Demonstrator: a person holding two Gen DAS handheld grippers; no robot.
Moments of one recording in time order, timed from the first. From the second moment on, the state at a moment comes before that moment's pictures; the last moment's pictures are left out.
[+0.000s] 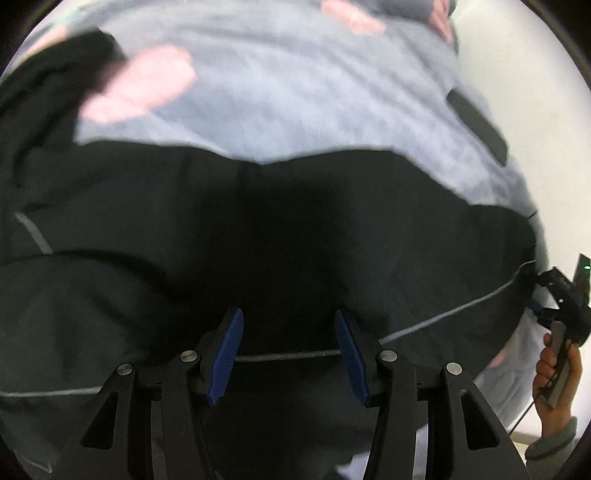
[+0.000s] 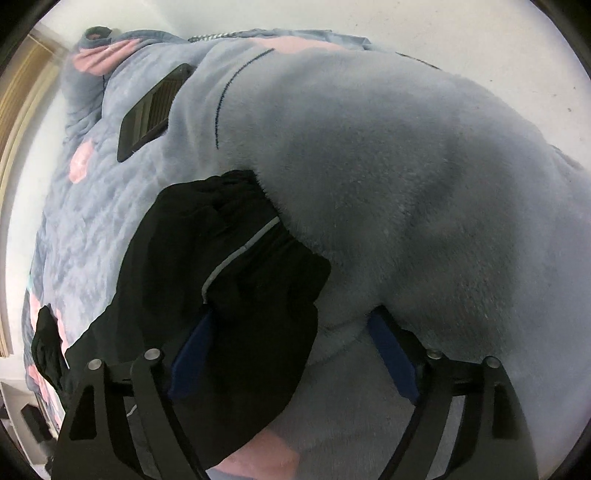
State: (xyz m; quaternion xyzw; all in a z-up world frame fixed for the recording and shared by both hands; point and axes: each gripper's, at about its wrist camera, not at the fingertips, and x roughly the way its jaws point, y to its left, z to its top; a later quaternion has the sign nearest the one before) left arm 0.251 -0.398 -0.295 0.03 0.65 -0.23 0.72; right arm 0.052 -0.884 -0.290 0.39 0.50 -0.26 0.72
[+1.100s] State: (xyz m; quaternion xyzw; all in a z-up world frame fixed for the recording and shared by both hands) left arm 0.222 -0.434 -0.318 0.09 0.66 -0.26 0.70; right arm 0.040 -0.851 -0.238 0.34 0.48 -0.19 0.78
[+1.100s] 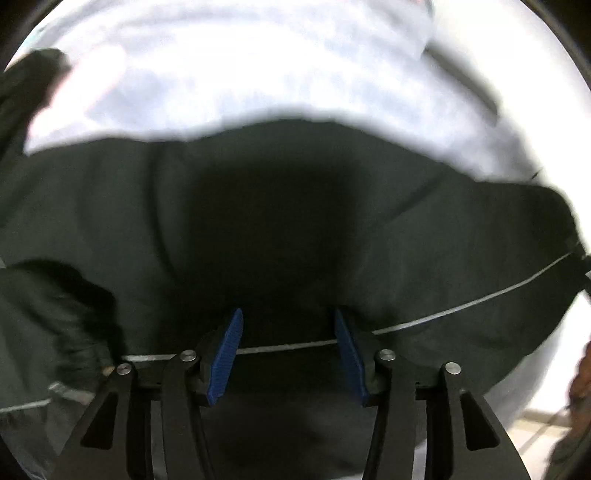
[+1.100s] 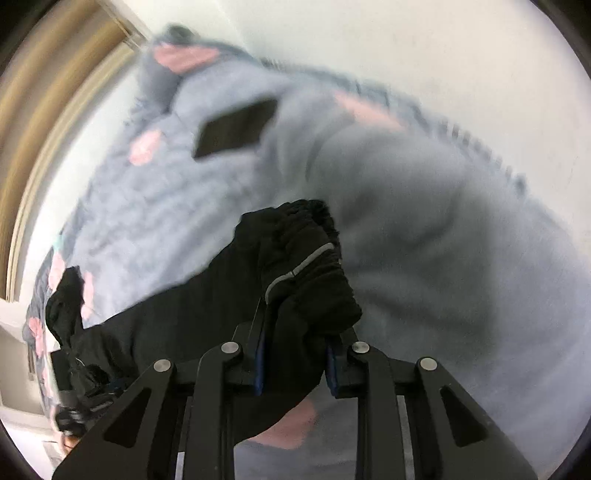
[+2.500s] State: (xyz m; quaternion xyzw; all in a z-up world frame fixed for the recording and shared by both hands) left arm 0.146 -0.009 -0.213 -0.12 0.55 -0.07 0.82; right arm 0.270 -0.201 -0.249 -0.06 0.60 0.18 0.78
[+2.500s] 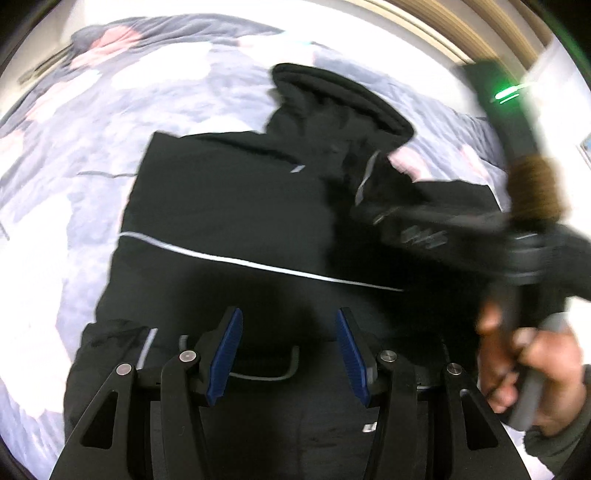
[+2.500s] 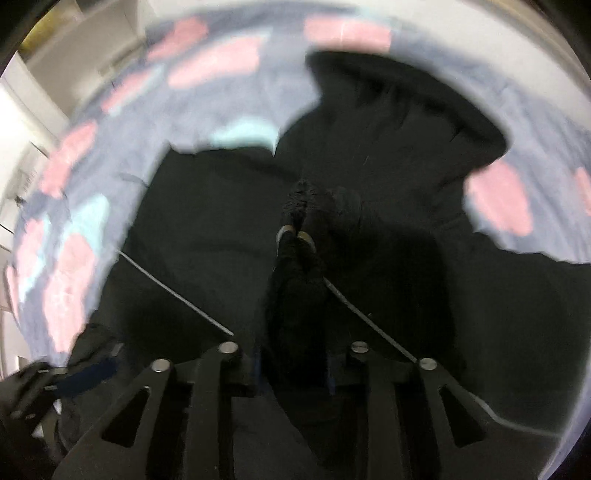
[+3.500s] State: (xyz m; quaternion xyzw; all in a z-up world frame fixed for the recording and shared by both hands) left arm 0.272 -0.046 -0.295 -0.18 0.61 -0.17 0.76; right arm 0.215 -0.397 -0.187 0.08 0.57 0.14 0.81
